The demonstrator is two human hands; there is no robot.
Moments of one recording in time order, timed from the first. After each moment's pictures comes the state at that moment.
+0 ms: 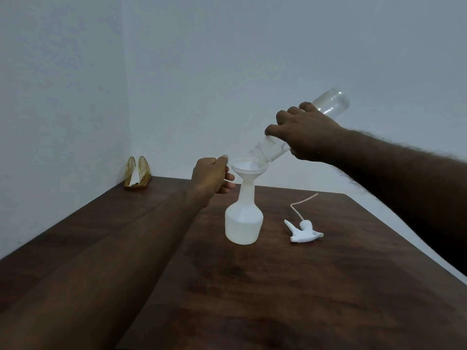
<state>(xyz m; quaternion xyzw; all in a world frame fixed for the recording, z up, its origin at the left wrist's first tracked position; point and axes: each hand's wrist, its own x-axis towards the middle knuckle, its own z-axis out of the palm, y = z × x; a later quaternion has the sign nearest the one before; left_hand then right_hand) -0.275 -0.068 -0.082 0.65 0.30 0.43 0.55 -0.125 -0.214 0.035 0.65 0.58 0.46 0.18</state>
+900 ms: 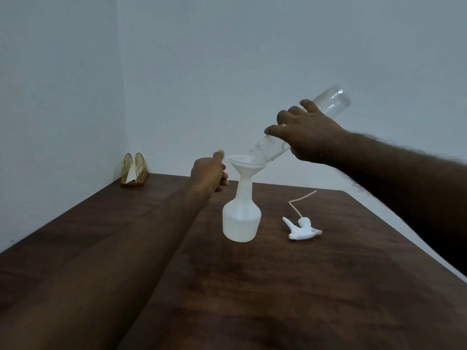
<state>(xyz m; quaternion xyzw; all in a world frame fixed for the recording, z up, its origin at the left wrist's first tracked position) -0.266 -0.070 -0.084 0.62 0.34 0.44 0.56 -0.111 -0.215 0.023 0.64 0.58 0.47 0.17</state>
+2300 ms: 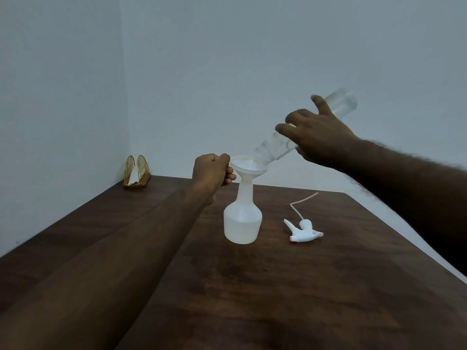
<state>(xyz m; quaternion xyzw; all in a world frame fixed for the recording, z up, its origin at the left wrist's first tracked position) -0.268 -0.076 -0.079 0.60 0.28 0.48 0.57 -0.091 -0.226 0.020 0.61 0.59 0.51 0.12</state>
